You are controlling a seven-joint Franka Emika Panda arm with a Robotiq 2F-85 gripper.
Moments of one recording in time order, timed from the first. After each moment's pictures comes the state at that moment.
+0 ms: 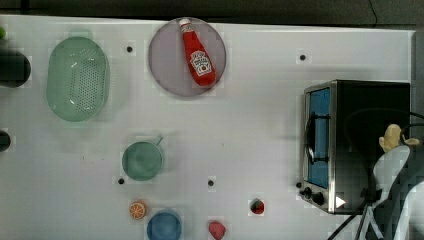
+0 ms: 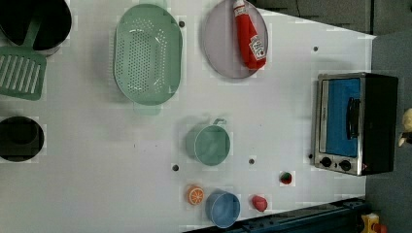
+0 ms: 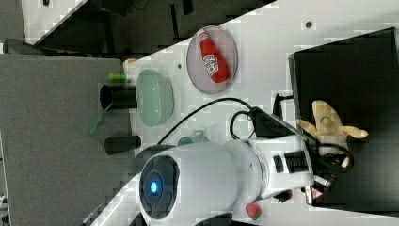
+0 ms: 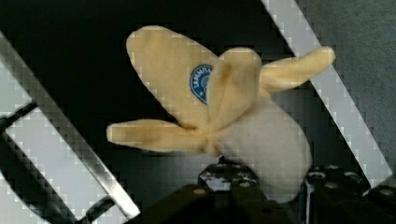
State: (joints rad) arm -0.09 0.19 -0.69 -1.92 -0.03 0.54 -0.95
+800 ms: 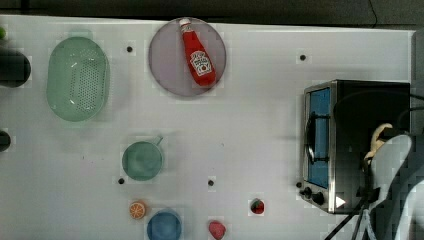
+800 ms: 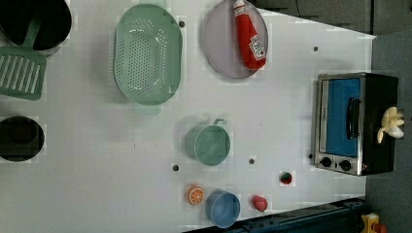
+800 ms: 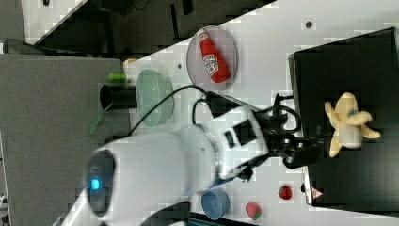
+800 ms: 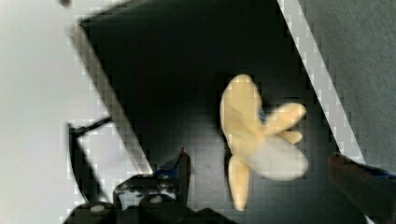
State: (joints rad) arm -0.05 0.14 -0.66 -1.85 0.00 0.52 -1.05
